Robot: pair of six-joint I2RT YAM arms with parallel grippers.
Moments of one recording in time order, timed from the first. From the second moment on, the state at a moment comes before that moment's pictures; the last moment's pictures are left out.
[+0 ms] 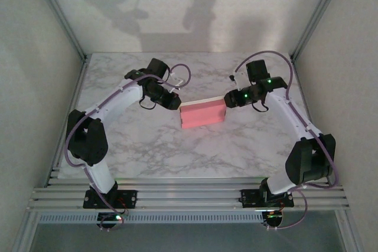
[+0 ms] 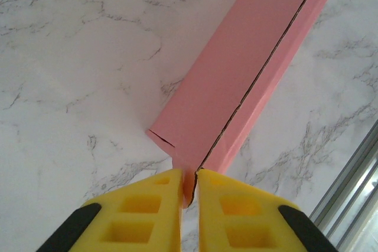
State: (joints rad) left arm -0.44 1.78 1.53 -0.90 0.46 0.09; right arm 0.26 1.52 1.35 -0.88 -0.29 -0.13
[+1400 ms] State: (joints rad) left arm -0.44 1.78 1.53 -0.90 0.44 0.09; right arm 0.23 1.74 1.51 -0.91 -0.42 -0.24
